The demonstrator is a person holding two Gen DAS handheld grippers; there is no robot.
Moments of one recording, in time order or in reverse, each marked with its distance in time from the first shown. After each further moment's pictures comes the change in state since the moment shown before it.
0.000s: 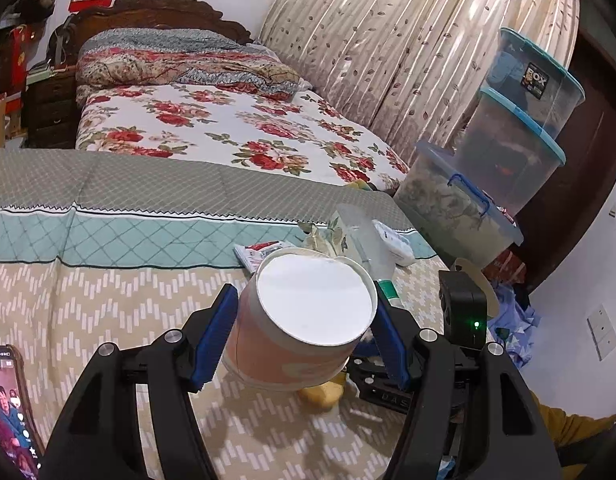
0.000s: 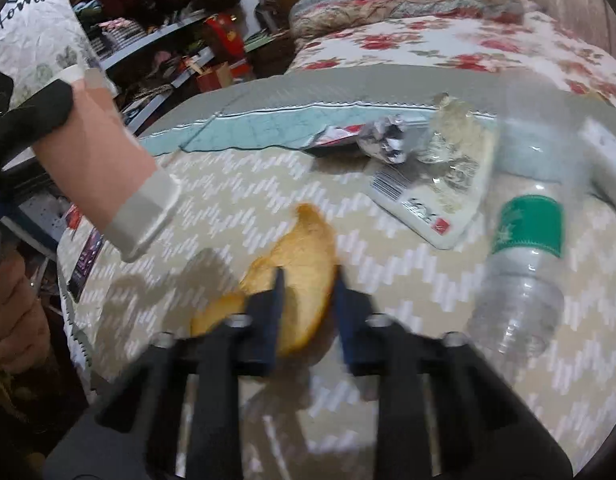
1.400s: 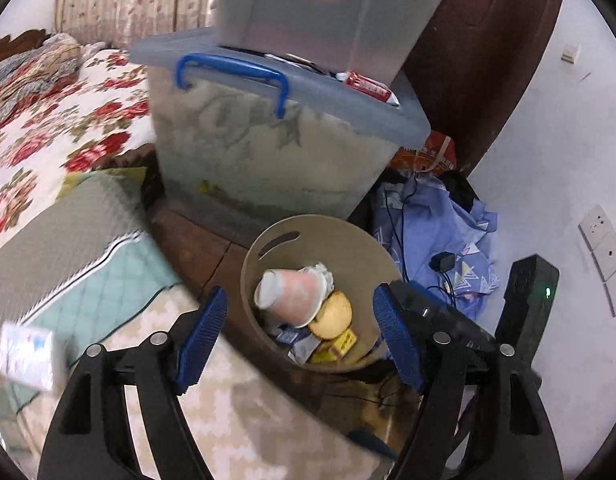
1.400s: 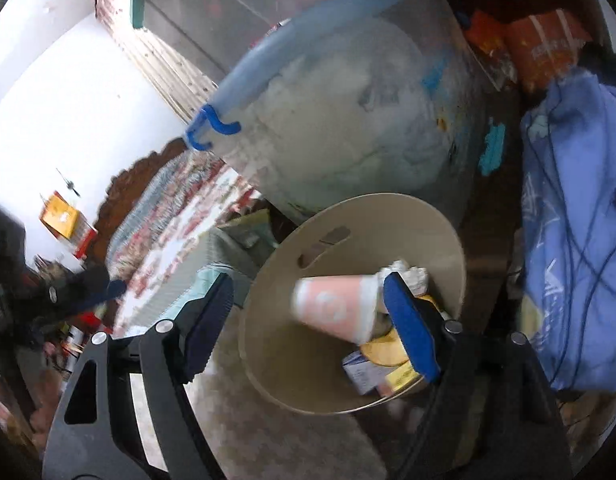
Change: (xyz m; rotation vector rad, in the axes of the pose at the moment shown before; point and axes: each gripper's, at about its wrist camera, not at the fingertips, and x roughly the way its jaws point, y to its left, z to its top) left arm 0.309 -0.433 0.013 0.439 0.331 -0.270; right arm -0.340 -0.362 -0.186 0.759 -0.699 -0.415
